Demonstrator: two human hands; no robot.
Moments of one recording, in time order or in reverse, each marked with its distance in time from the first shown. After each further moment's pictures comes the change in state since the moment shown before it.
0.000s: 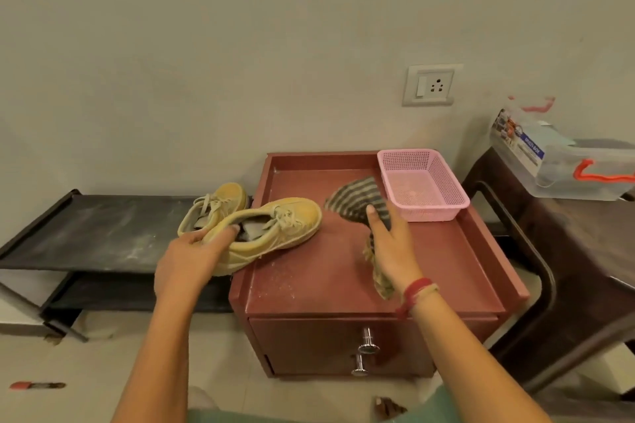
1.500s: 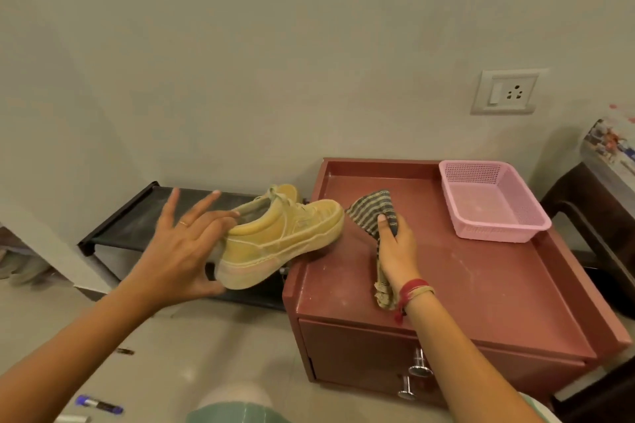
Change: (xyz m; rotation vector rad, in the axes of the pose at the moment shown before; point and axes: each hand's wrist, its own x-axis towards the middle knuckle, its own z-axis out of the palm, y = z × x) left_hand 0.020 -0.043 -0.102 0.856 0.180 1.223; right_hand 0.009 0.024 0.075 -0.071 -0.016 0.109
